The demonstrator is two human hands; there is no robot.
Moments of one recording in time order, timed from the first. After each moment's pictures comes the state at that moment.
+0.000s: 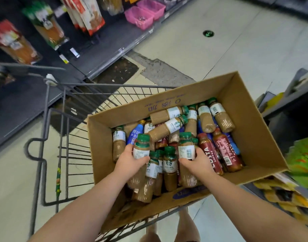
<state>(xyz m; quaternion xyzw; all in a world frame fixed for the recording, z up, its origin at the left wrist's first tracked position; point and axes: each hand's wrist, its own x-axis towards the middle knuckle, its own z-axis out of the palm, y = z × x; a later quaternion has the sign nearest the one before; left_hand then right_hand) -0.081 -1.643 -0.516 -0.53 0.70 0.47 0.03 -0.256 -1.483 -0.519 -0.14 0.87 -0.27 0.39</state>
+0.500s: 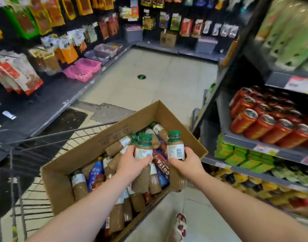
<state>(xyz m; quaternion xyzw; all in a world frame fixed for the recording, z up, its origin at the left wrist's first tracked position) -0.170 -1.572 -0.408 -0.33 0.78 0.54 -0.04 -0.257 -1.397 -0.390 -0.05 0.88 -0.42 0.22</state>
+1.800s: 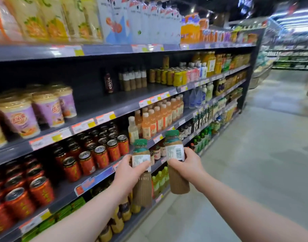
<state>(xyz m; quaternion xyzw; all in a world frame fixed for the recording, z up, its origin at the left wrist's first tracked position) -0.275 -0.836 -0.248 0.17 0.79 0.58 0.11 -0.172 -0.675 -0.235 0.31 0.79 -0.50 -0.19</state>
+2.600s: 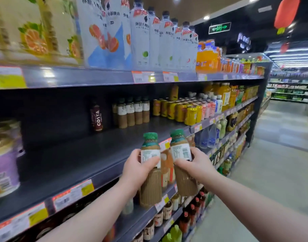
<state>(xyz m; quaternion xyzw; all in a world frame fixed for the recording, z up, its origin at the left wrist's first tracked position) -0.559 -0.628 -0.183 0.24 0.72 0.65 0.07 -0.449 -0.475 -0.160 0.25 0.82 -0.46 -0.23</state>
